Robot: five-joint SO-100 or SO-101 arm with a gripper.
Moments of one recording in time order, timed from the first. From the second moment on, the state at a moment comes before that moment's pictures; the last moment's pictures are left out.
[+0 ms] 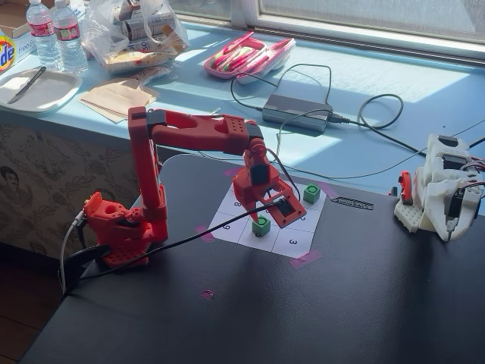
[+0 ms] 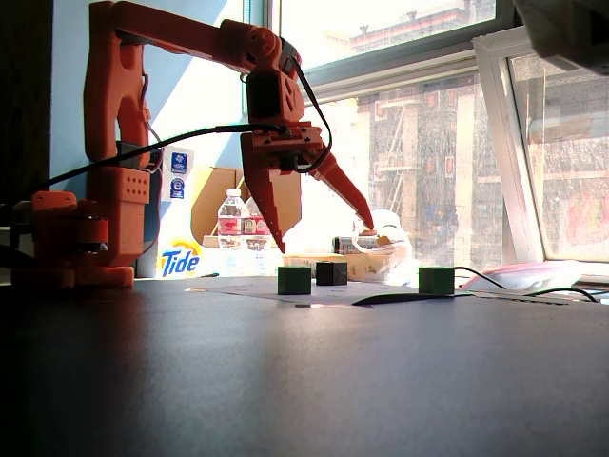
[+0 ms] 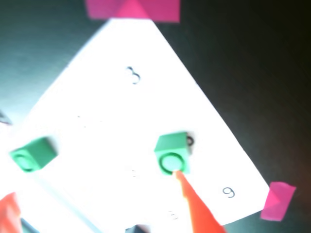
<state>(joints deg) -25.0 105.8 102.6 60.6 -18.0</state>
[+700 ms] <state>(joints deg) 4.4 188.2 169.2 55.8 -6.0</state>
